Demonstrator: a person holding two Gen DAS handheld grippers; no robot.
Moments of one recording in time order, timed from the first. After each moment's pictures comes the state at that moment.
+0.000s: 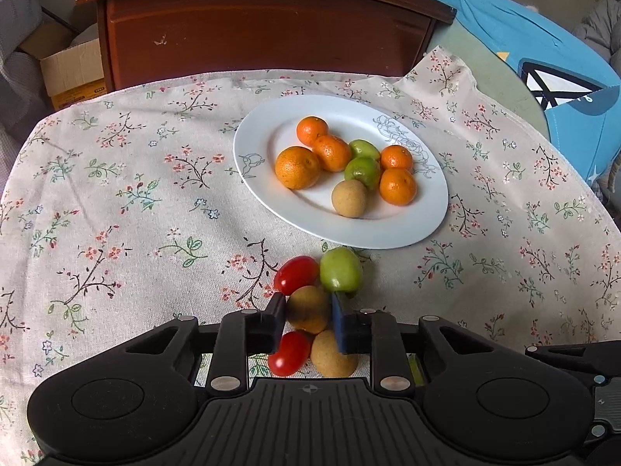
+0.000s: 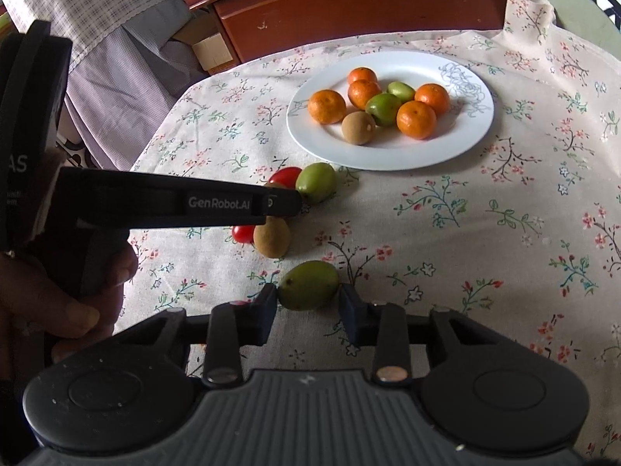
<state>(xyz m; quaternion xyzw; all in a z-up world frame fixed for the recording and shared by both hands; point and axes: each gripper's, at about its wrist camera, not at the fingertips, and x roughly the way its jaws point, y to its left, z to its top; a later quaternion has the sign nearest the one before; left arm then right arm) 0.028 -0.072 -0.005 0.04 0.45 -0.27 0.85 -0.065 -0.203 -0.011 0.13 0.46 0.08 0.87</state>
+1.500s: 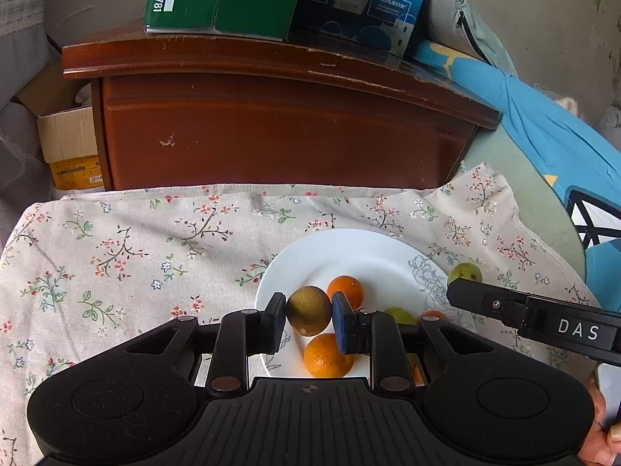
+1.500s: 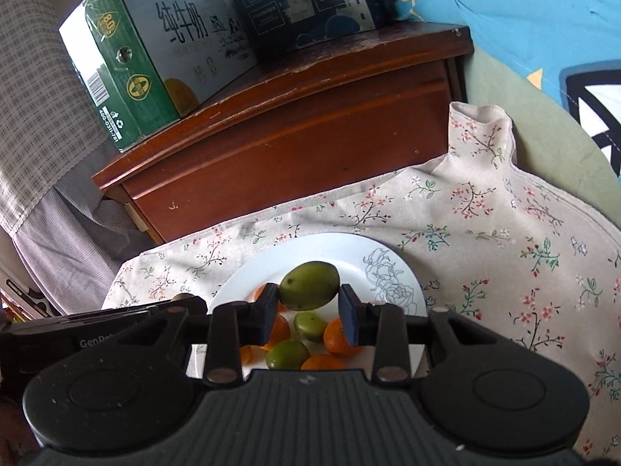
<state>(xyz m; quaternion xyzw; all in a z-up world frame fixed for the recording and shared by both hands) 0.126 -0.089 0.022 -0.02 0.38 -0.25 0.89 0.055 -0.296 0.021 0.19 0.33 0.00 0.92</state>
